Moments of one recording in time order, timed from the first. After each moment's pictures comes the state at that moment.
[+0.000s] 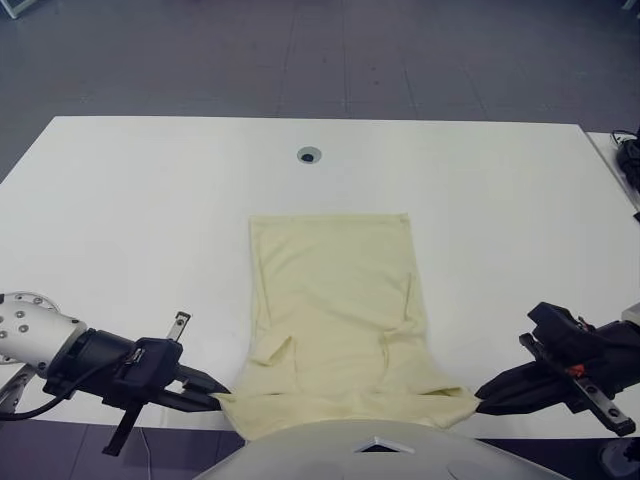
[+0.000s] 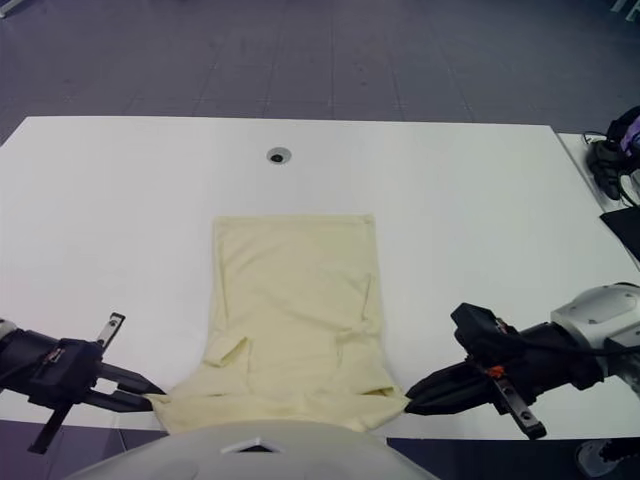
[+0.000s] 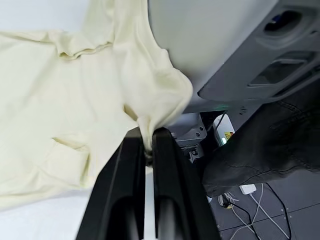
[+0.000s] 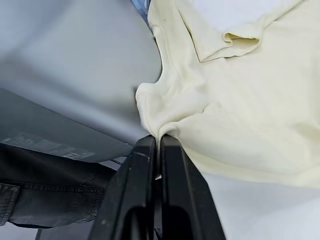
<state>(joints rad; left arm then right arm) 0.56 1.21 0.40 -0.67 -0.75 0.30 -1.56 0.37 -1.26 -0.42 -0.67 1.00 0.91 1.56</state>
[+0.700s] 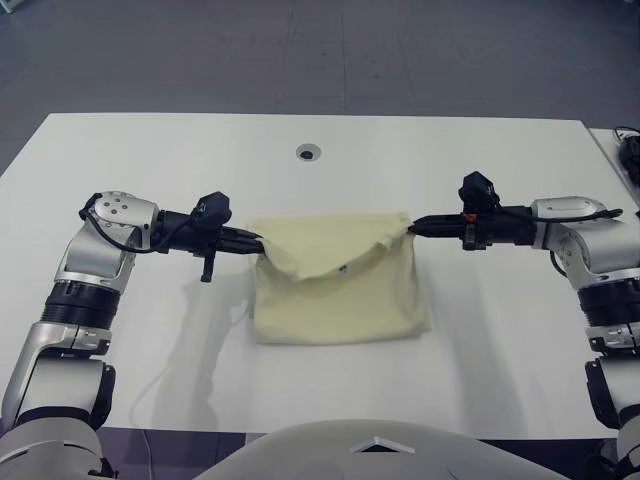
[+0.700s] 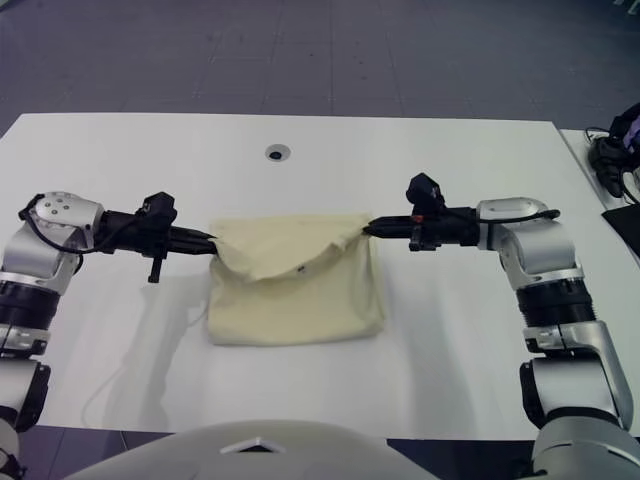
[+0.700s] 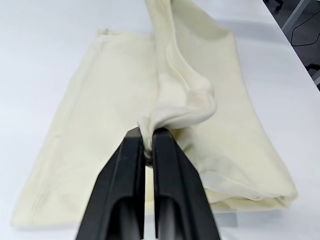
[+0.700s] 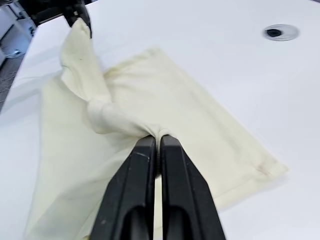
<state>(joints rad) -0.53 0.75 -0.19 0.40 -0.31 0.16 -1.47 -0.57 -0.72 0.16 0.35 0.42 0.49 1.25</state>
